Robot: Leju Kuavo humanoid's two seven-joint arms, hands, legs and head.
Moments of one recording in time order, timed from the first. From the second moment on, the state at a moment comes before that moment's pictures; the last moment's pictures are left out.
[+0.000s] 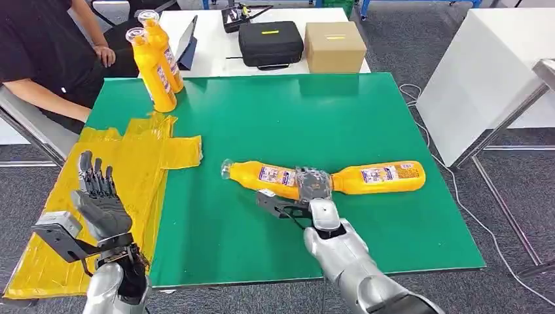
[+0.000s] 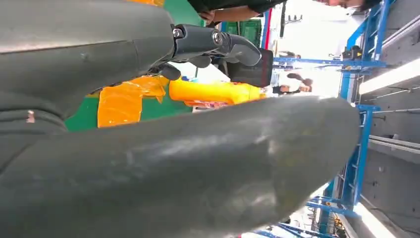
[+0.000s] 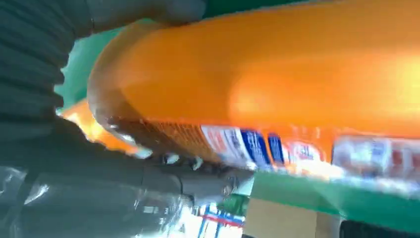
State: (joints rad) left arm -0.14 -0.20 -0.07 -1.44 0.15 0.30 -0.53; right arm -0.48 0.19 0.25 -0.76 1.36 -0.22 0.25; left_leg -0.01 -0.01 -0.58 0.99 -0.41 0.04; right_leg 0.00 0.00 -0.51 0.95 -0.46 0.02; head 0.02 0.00
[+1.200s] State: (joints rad) left arm -0.16 -0.20 -0.15 -1.40 0.32 0.11 -0.44; right arm -0.56 0.35 0.52 -0.88 0.97 -0.50 0.10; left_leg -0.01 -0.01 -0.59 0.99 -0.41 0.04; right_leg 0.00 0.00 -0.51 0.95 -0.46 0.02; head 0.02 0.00
